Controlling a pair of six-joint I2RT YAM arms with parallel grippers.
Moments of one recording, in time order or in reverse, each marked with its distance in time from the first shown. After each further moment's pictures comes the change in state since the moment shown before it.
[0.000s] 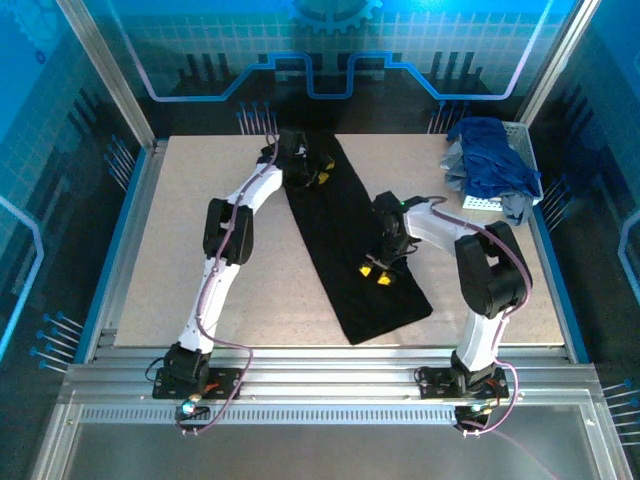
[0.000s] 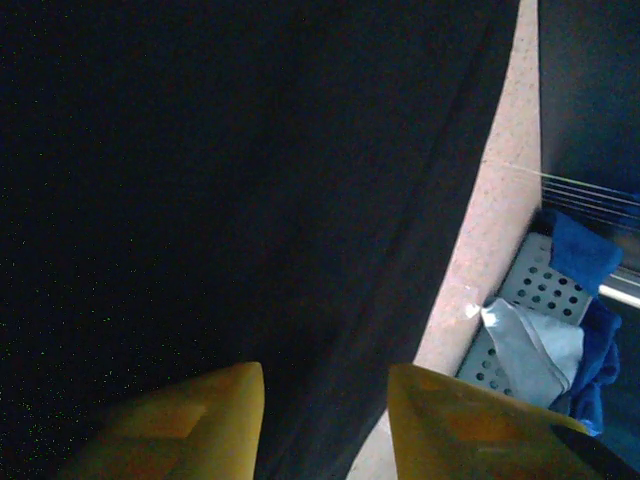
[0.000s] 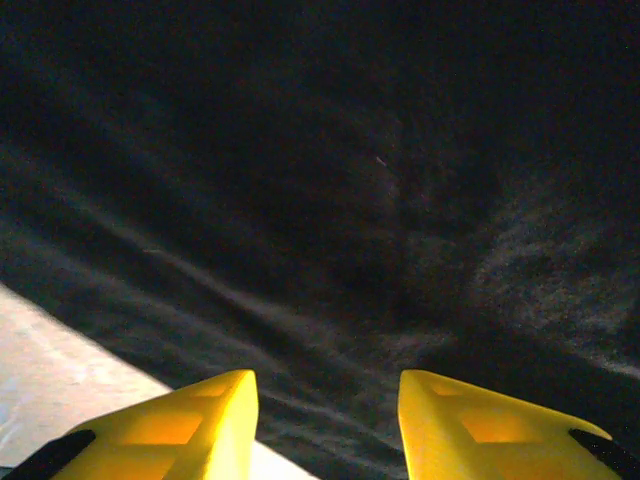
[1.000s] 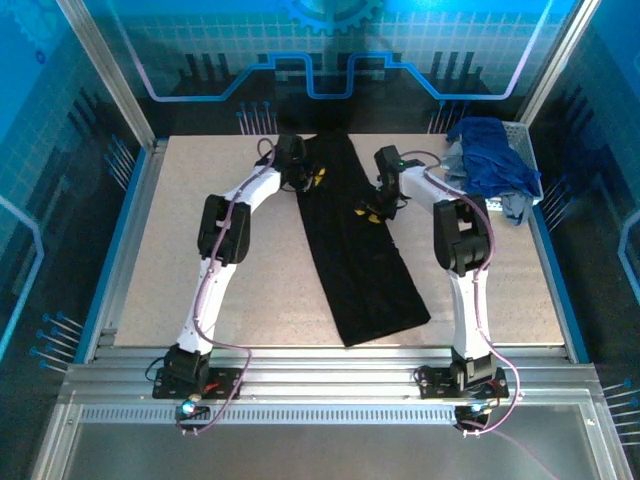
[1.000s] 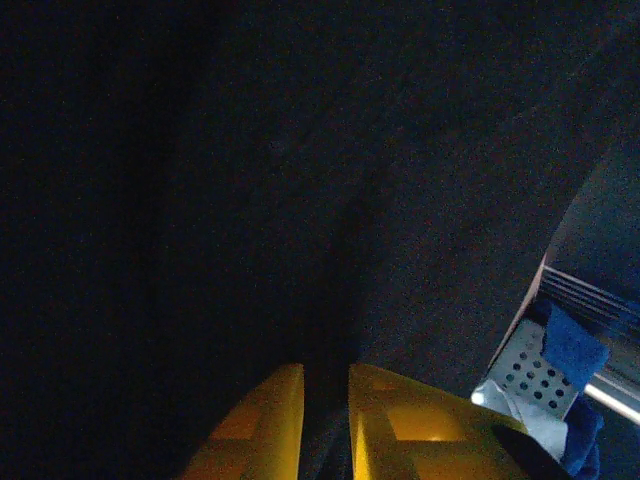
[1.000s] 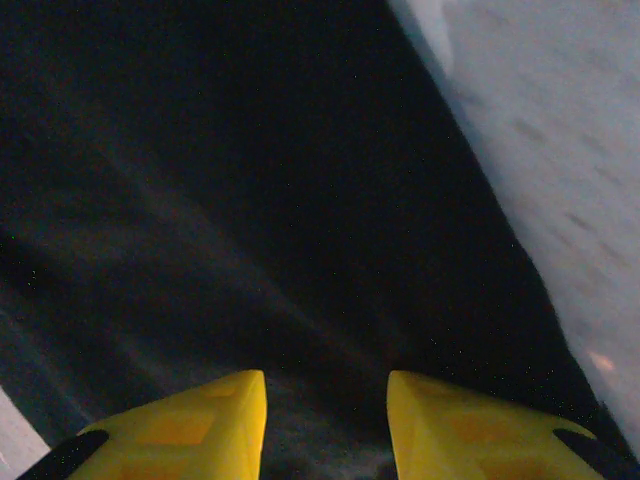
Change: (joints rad) left arm -0.013 0.089 0.037 0.084 -0.075 -0.184; right arm -0.142 0.469 0.489 0.168 0.000 -0.149
